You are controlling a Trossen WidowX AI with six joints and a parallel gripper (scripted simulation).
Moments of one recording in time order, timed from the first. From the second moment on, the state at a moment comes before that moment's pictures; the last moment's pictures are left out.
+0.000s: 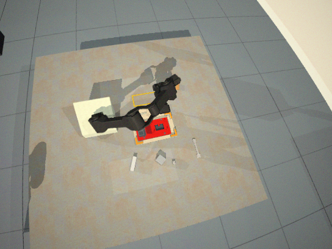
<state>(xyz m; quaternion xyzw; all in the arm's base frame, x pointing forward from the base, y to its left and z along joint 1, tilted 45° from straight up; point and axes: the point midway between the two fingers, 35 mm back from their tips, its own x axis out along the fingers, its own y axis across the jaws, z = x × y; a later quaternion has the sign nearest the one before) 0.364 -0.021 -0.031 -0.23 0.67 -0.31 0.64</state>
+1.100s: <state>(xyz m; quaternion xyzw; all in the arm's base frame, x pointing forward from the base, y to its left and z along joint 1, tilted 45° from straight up) 0.365 -0.009 -0.018 -0.23 0.67 -0.31 0.64</state>
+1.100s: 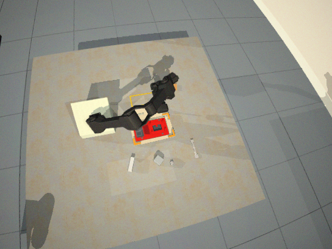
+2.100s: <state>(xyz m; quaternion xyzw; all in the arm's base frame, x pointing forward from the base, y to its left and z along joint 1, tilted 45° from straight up) 0.317 0.086 -0.065 -0.23 0.66 -0.30 0.64</state>
